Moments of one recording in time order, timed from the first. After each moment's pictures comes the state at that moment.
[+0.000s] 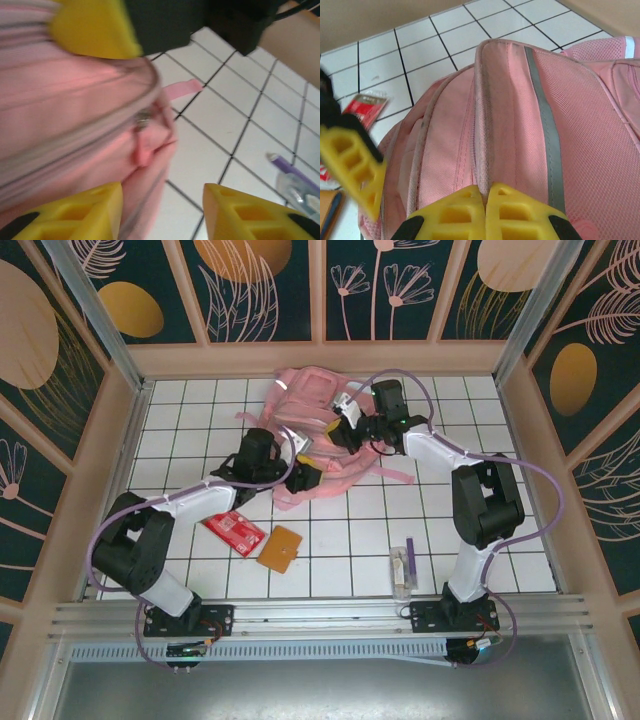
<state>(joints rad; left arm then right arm) -0.57 1.59 0.86 0.21 0.55 -0.15 0.41 1.83 1.33 -0.14 -0.76 -0.37</state>
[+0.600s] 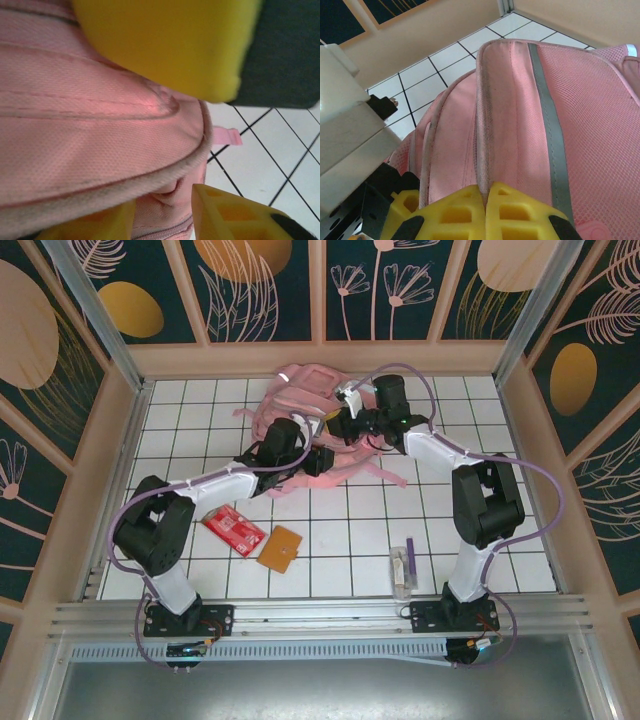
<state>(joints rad) -0.63 1.74 1.07 0.10 0.24 -0.36 0.41 1.83 1.33 -0.02 -0.78 -0.14</state>
